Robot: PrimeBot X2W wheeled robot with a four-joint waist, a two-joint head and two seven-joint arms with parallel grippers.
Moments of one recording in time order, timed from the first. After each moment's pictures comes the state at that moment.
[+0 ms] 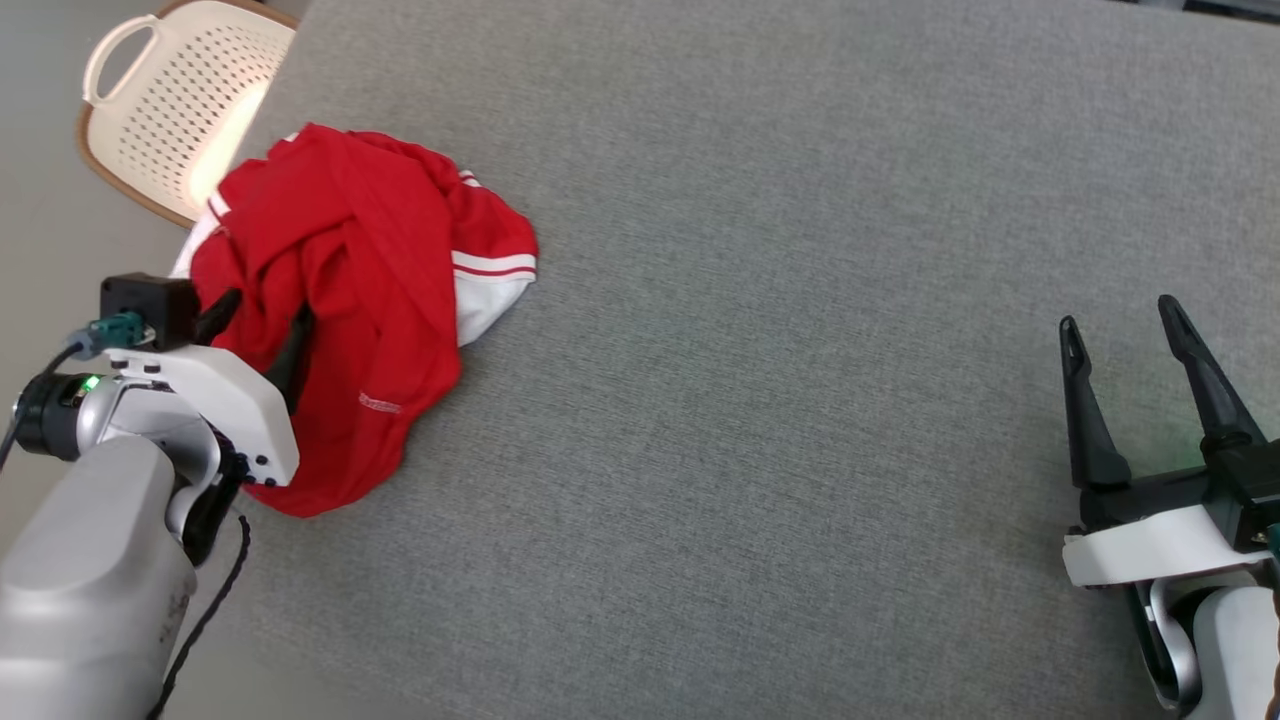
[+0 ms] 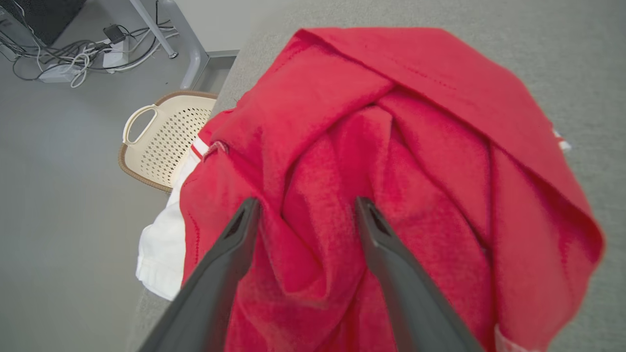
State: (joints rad) left arm -0.72 0.36 -0.50 0.87 -0.59 -0.13 -0.07; right arm -0.19 -0.16 0.00 0.09 -0.06 0.13 -0.19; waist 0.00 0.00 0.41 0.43
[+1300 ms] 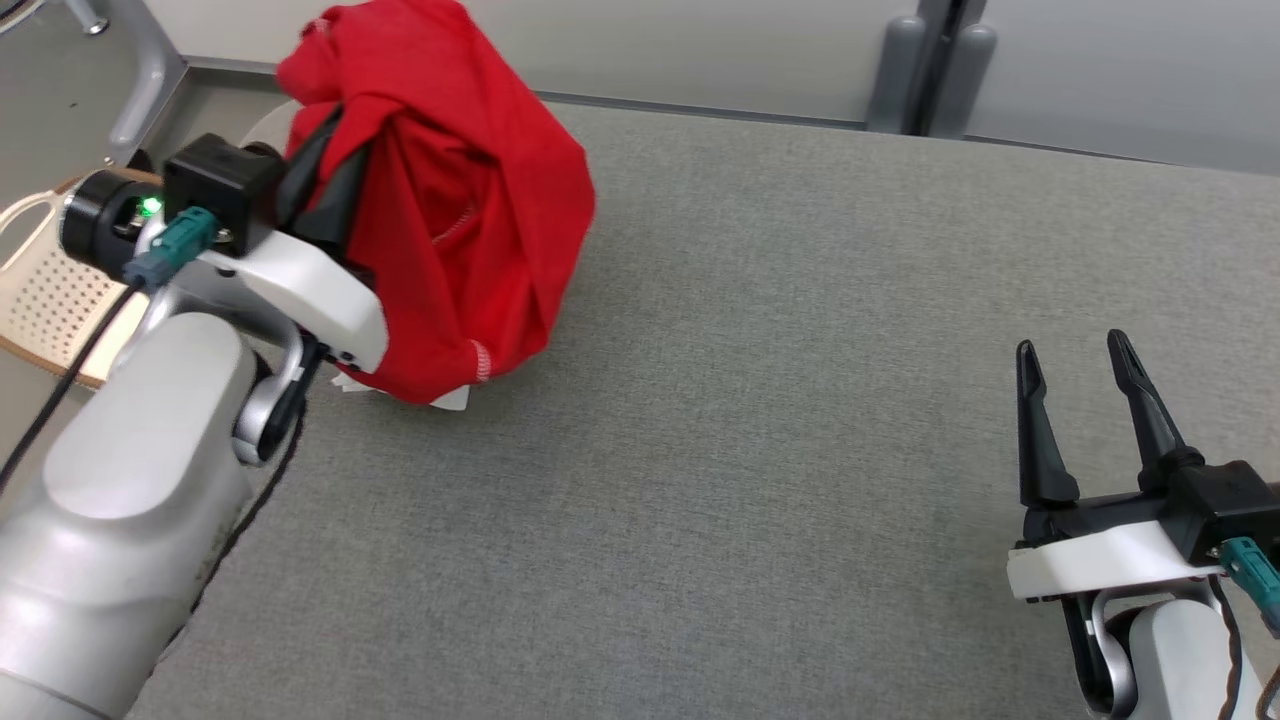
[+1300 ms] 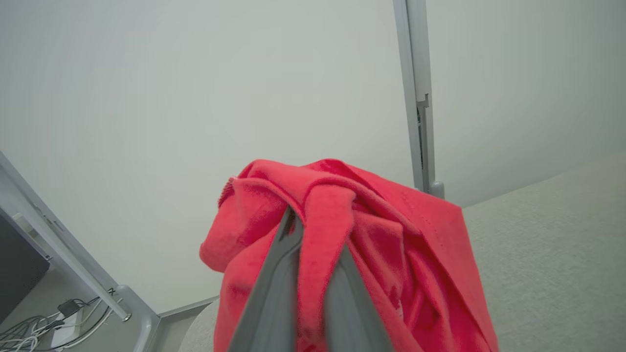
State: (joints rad) left arm -0.87 0.43 -0.73 0.54 -0.59 0.01 -0.24; right arm -0.20 -0.05 -0.01 0.20 0.00 0.13 -0.26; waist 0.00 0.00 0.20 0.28
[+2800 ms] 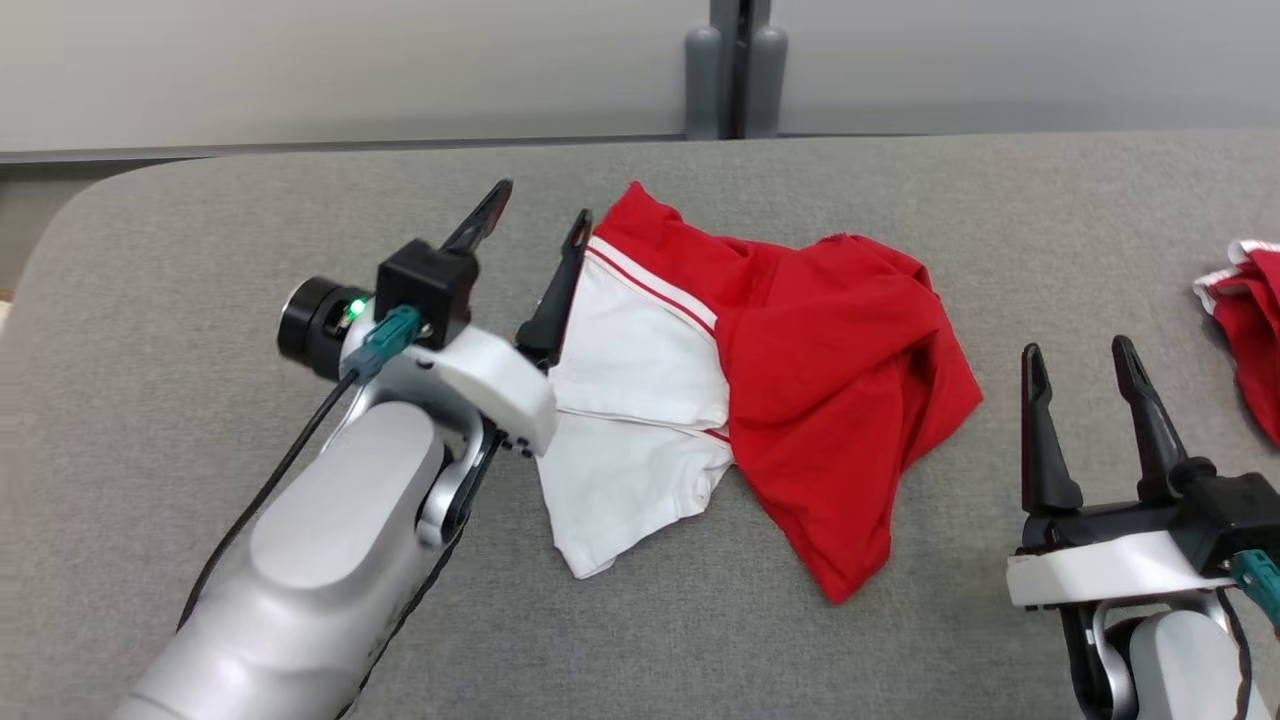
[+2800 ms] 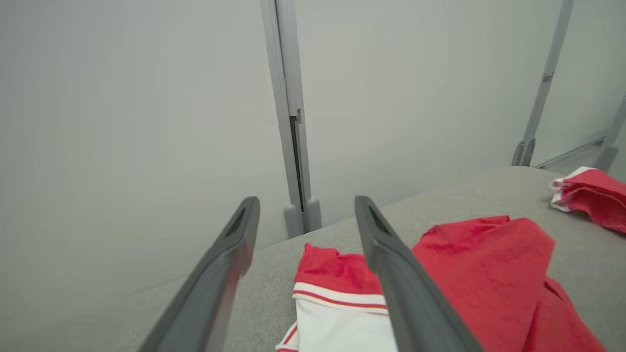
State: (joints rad) left arm -0.78 0.18 -0.76 0.58 -0.58 0.09 -0.26; right arm -0.19 -0.05 -0.01 0.17 0.06 0.13 -0.26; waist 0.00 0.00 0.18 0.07
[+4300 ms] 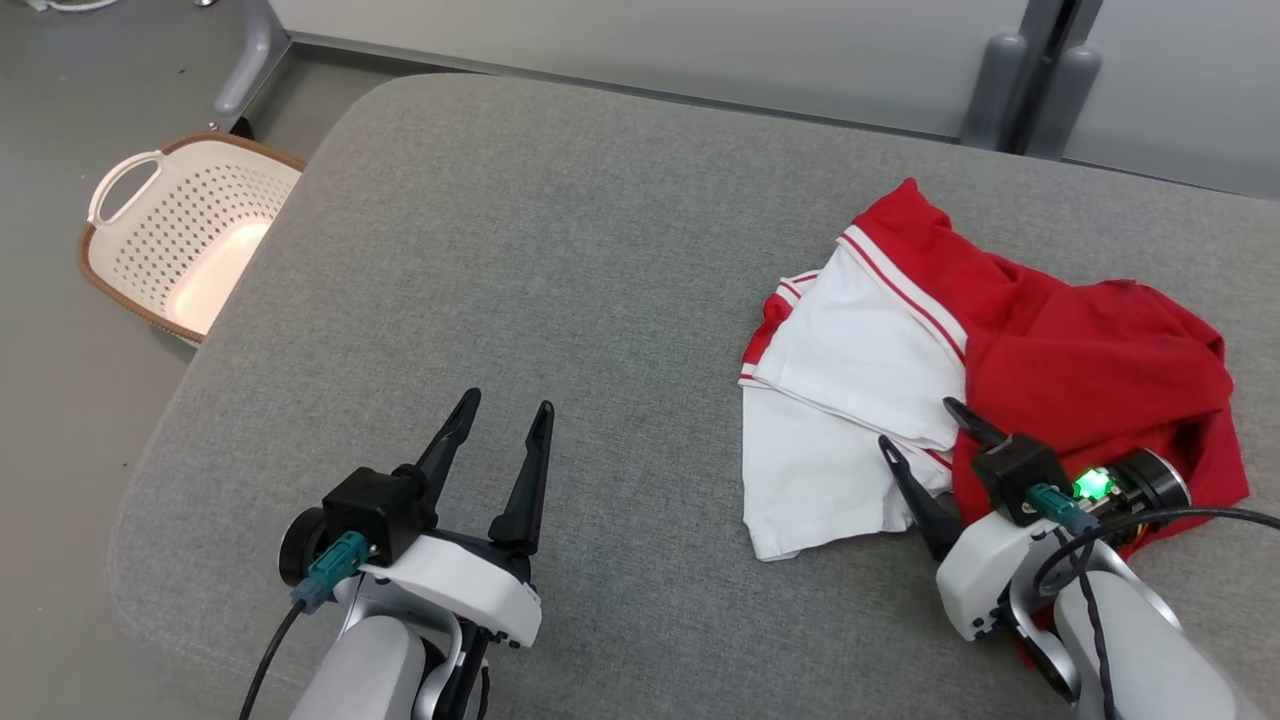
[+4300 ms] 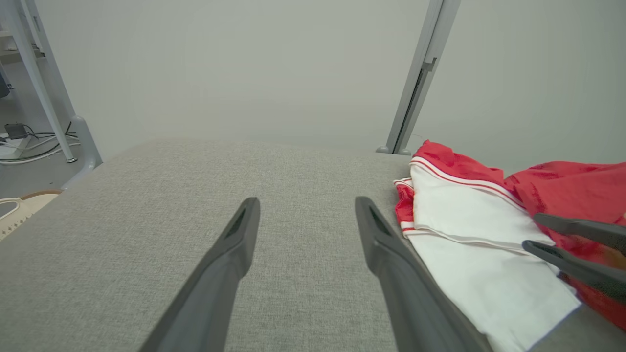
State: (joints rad) left arm -0.27 0.05 -0.32 0.39 -0.34 -0.09 -0.26; right arm -0.39 -0.25 0.43 0.56 0.05 0.13 -0.10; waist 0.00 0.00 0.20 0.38
